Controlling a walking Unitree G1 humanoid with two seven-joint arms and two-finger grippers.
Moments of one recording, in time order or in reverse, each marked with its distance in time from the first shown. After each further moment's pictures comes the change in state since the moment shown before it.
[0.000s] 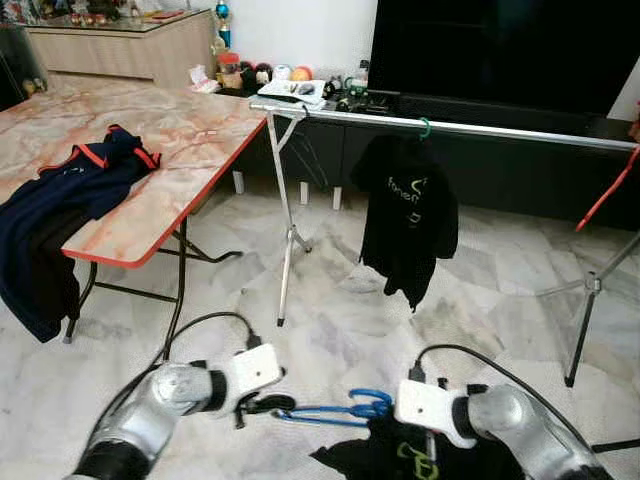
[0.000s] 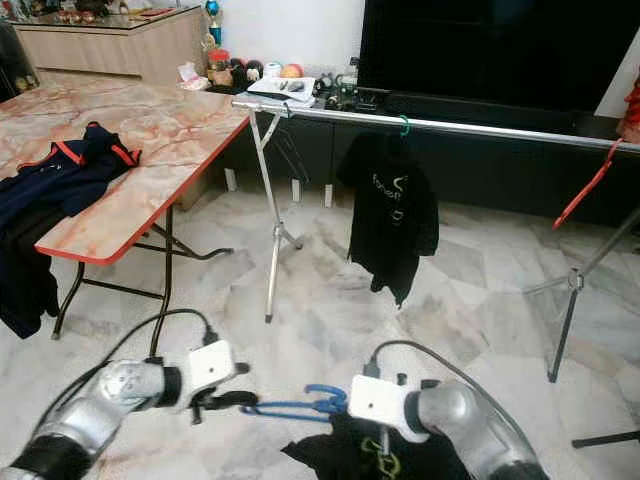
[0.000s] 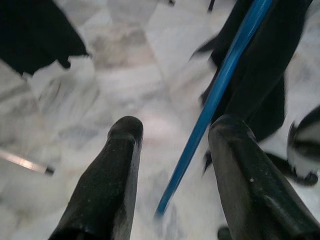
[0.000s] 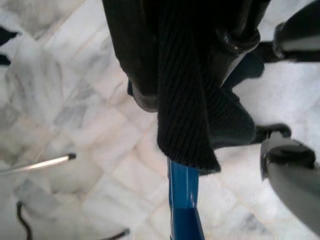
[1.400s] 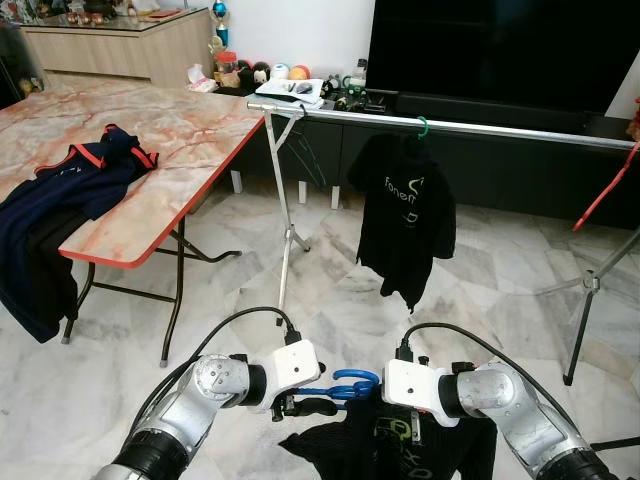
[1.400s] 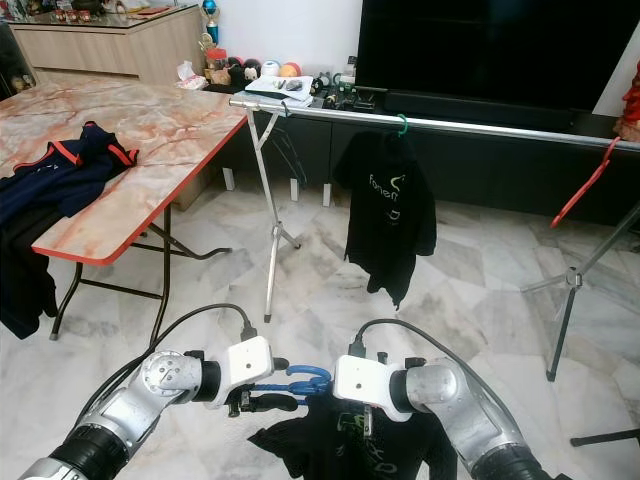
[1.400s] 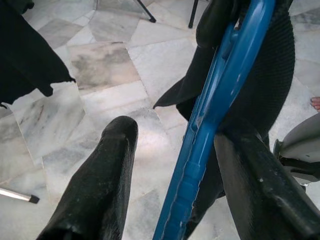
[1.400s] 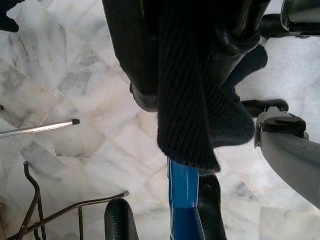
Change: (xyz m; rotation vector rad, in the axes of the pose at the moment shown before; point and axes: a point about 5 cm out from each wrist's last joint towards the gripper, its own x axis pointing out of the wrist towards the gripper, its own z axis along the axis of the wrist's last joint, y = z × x) left arm 0.022 -0.006 0.021 0.012 -0.036 -0.066; right arm -0.007 -0.007 0.024 -0.038 -0.124 0.031
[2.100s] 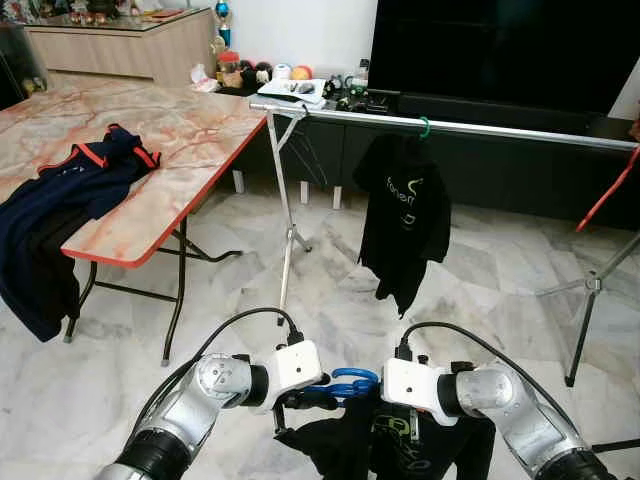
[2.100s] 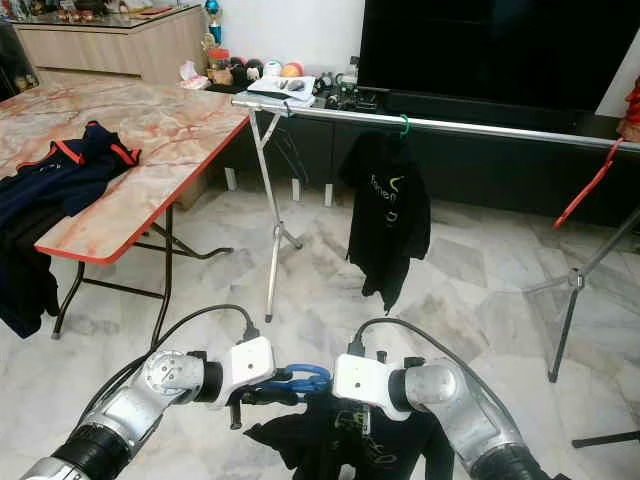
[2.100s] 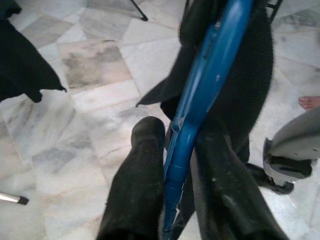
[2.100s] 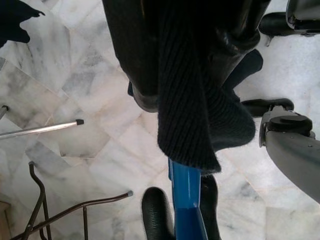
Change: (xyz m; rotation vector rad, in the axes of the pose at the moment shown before) left arm 0.002 -0.003 0.001 -0.017 0.005 -0.044; right arm 0.000 -0.001 0.000 -0.002 0.002 -0.017
